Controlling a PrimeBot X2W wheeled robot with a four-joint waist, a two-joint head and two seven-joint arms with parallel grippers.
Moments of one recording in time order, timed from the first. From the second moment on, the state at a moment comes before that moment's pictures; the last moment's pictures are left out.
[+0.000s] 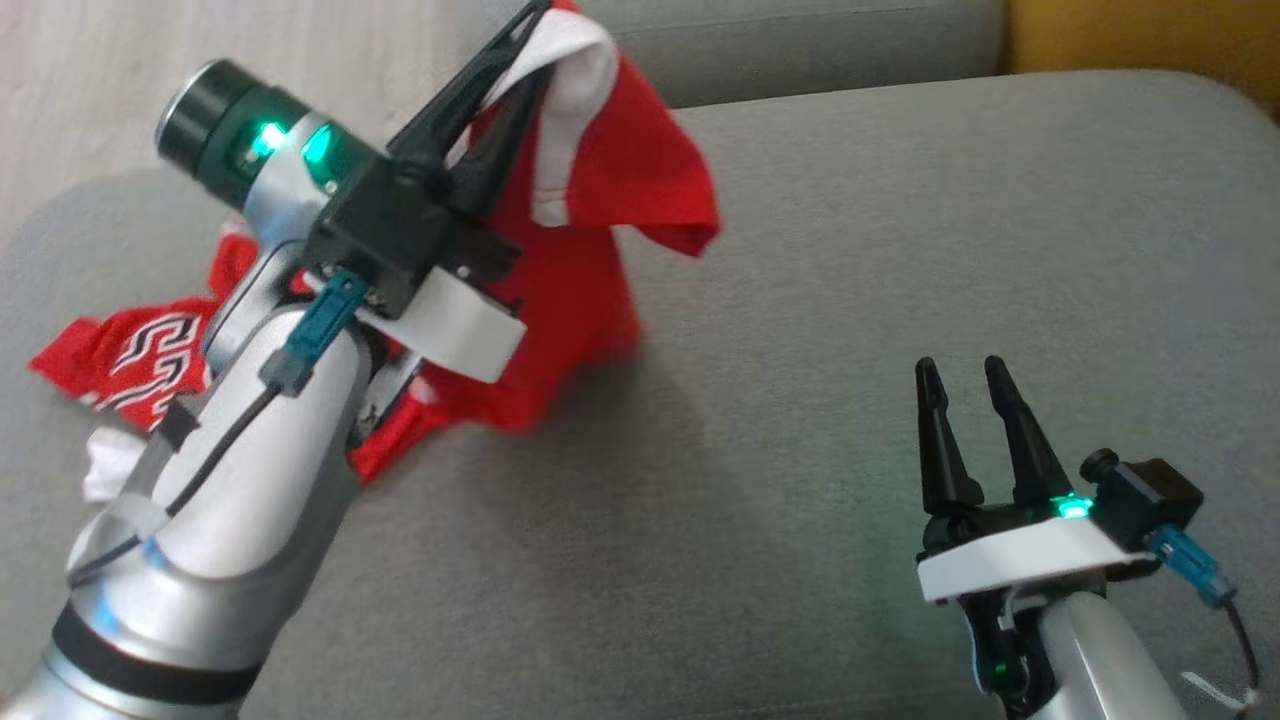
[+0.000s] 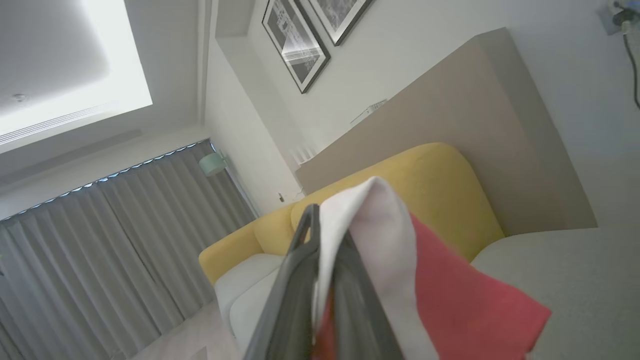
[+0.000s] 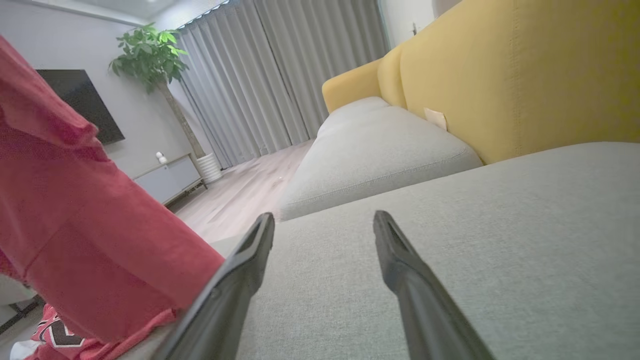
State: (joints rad) left arm -0.66 0.26 -0.51 0.07 -0.03 -0.07 -0.21; right arm -0.11 -0.05 0.16 0.28 0.37 0.13 -0.25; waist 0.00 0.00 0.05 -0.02
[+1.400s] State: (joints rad) left arm -1.10 0.25 -0.64 0.62 -0.20 -0.04 -0.26; right arm -0.18 -0.05 0.19 0.17 0.40 0.13 -0.25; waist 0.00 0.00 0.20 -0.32
